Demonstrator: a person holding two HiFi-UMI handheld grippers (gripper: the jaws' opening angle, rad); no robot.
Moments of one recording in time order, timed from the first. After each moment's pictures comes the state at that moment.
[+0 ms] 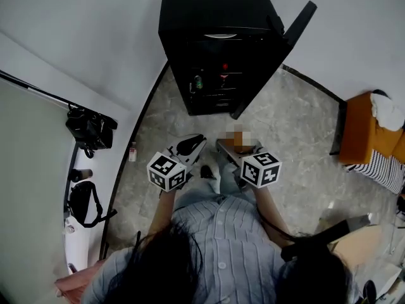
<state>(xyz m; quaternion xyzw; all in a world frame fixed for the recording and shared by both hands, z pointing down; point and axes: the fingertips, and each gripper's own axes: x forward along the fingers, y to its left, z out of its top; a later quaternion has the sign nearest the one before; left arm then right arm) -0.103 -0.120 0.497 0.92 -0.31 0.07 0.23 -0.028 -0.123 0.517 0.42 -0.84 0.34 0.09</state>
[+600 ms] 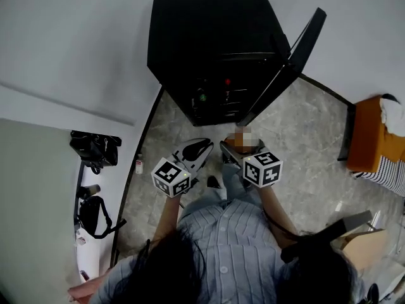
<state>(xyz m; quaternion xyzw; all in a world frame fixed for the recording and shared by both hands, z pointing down) -0.077 -0.215 0.494 0.93 -0.29 0.06 0.22 -0.014 -0.229 0.540 0.42 -0.84 0.34 0.12</state>
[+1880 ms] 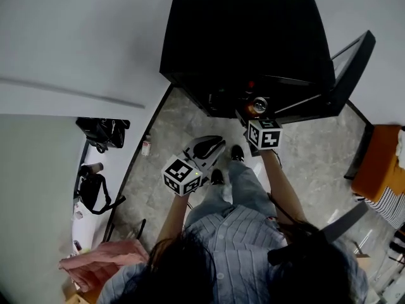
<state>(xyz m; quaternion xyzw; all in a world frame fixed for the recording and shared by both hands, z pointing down) -0.083 -0.278 0.528 0.90 -0.35 0.08 0.25 -0.015 -0.410 0.635 0.45 -0.82 0.29 0.19</state>
